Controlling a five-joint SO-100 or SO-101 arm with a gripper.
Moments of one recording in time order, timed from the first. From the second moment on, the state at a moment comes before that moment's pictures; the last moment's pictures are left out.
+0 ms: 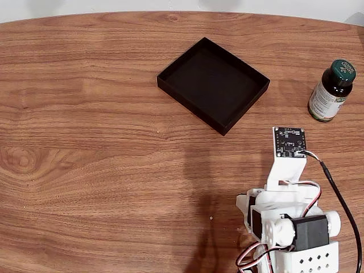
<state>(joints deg) -1.8 191.6 173.7 79.0 173.6</state>
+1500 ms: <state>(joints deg) 13.8 175.3 172.9 57.8 177.1</state>
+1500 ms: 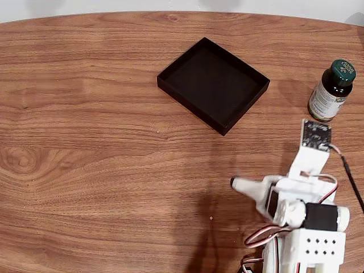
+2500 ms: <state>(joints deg) 36.6 141.7 164.0 11.2 184.0</state>
